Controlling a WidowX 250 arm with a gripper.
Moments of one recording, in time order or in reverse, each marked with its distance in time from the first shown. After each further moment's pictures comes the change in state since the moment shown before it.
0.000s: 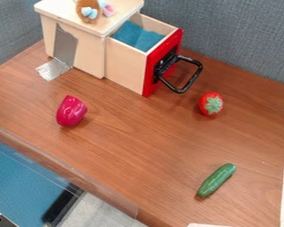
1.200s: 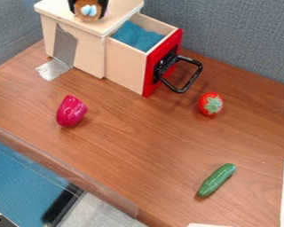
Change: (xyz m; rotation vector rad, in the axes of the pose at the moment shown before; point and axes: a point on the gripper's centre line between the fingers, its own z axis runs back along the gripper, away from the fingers) arm -0.009 0.042 -0.075 0.124 0.163 0.074
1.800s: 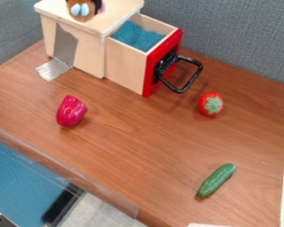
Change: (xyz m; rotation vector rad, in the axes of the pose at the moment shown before) arm -0.054 -0.006 0.041 -0.131 -0.093 -0.117
